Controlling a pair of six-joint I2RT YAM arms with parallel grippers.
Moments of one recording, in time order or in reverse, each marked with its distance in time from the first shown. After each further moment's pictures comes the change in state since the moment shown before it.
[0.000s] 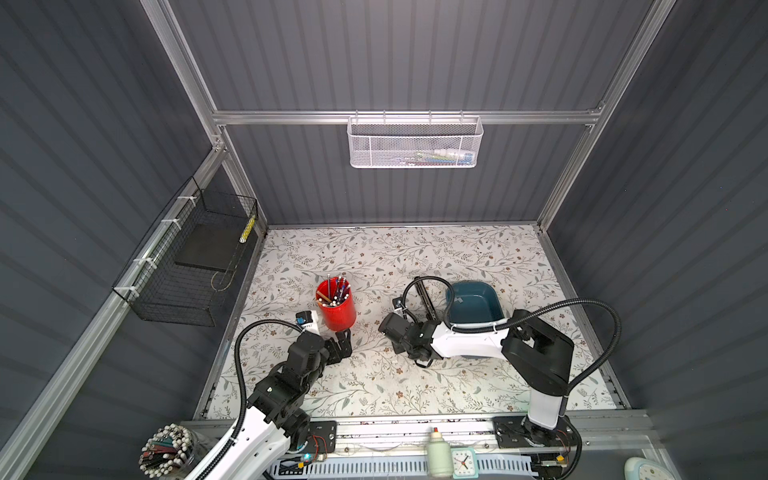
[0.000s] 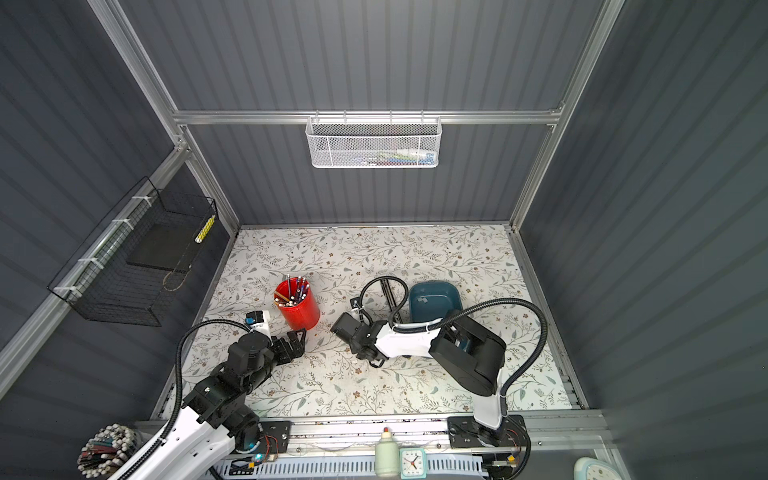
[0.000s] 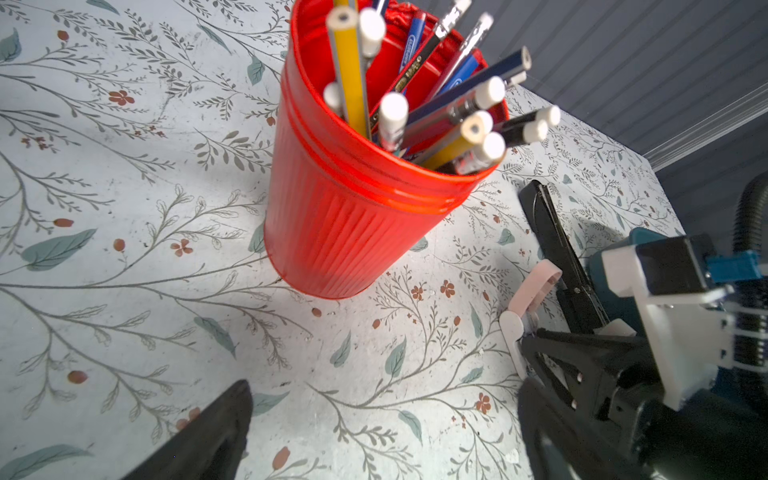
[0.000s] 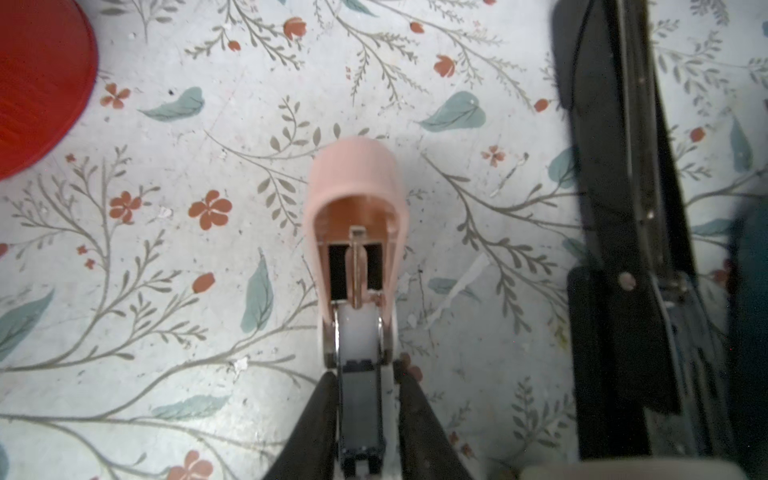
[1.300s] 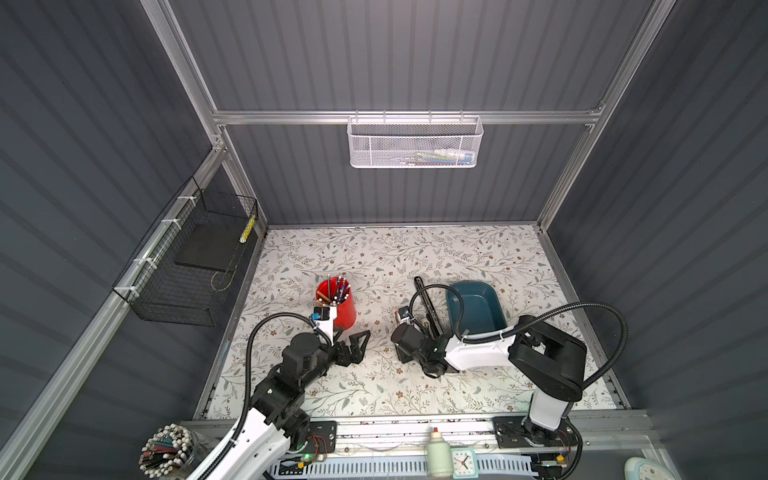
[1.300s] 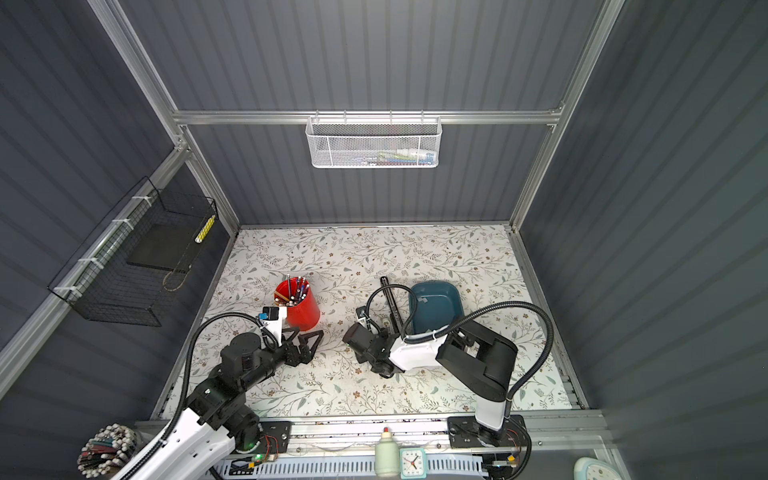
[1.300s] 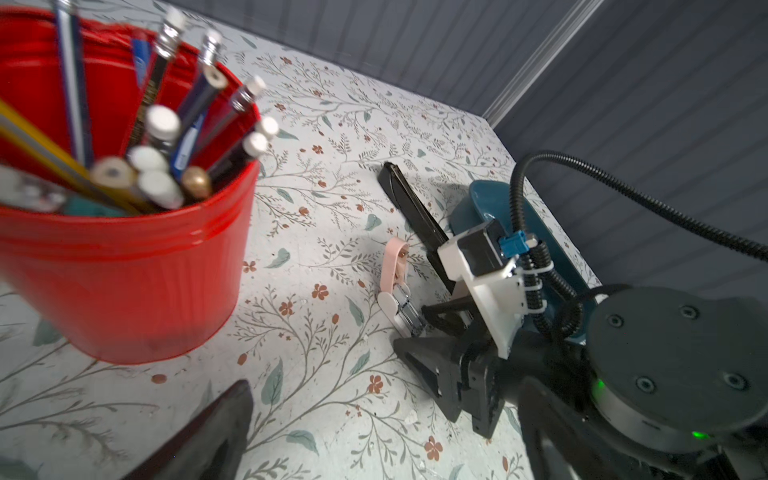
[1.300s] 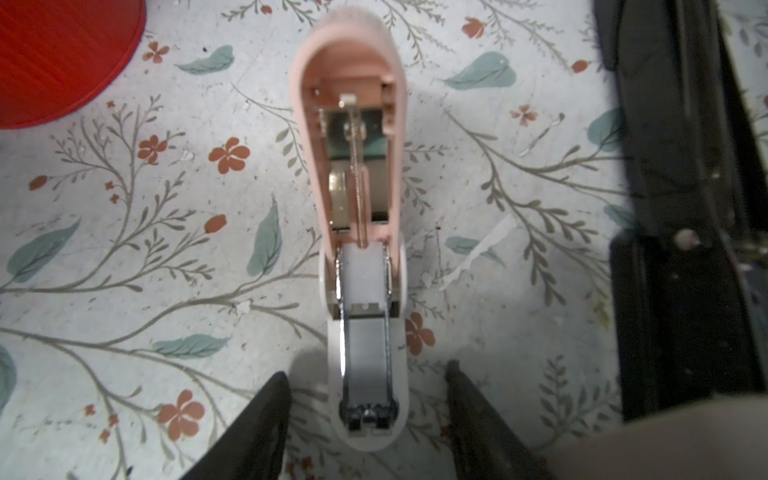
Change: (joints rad) left arm 0.000 0.036 -0.023 0.241 0.360 0.170; right arm -0.003 -0.078 -0.238 0.339 -0.060 -0.072
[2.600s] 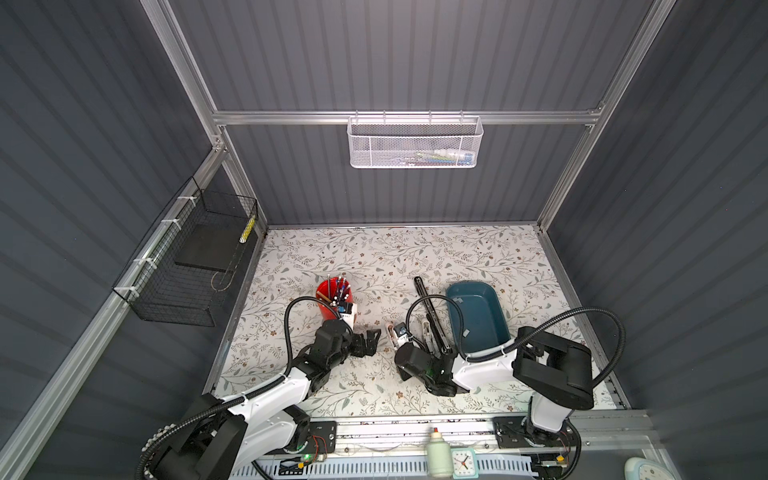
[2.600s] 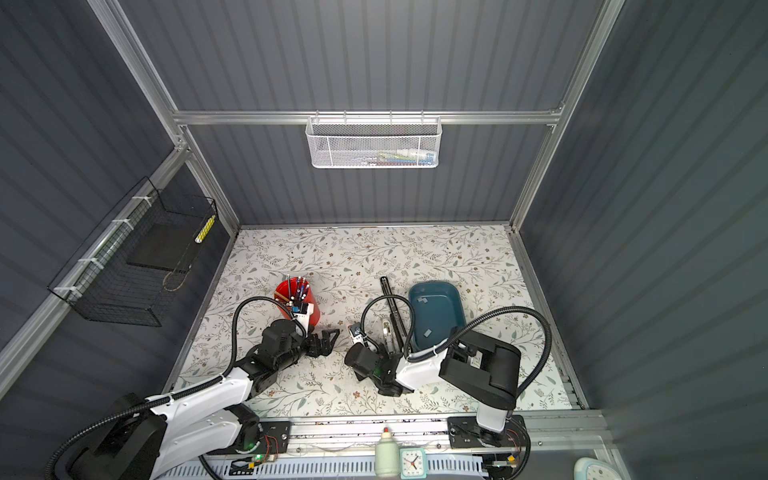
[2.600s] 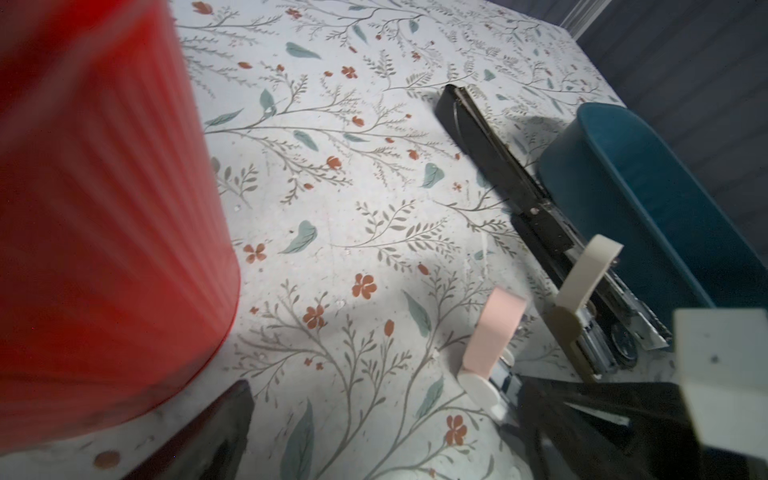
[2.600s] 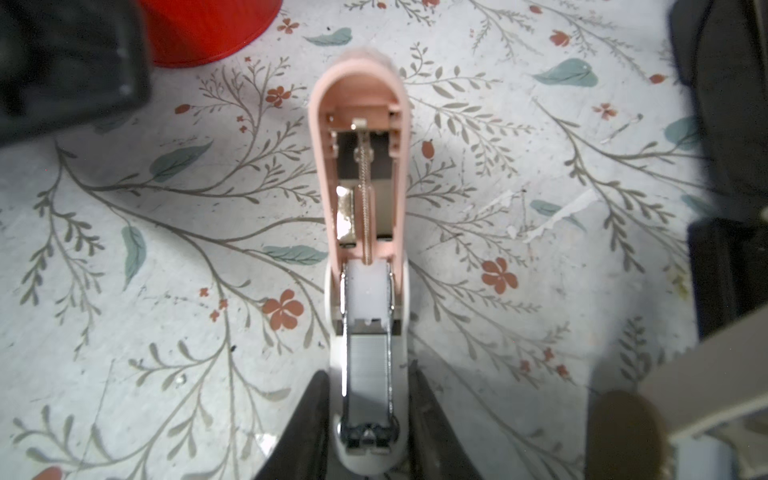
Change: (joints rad) left arm 0.000 0.568 -0.060 0.508 -0.026 0.092; right arm 0.137 -0.044 -0.156 0.227 0.012 -0.087
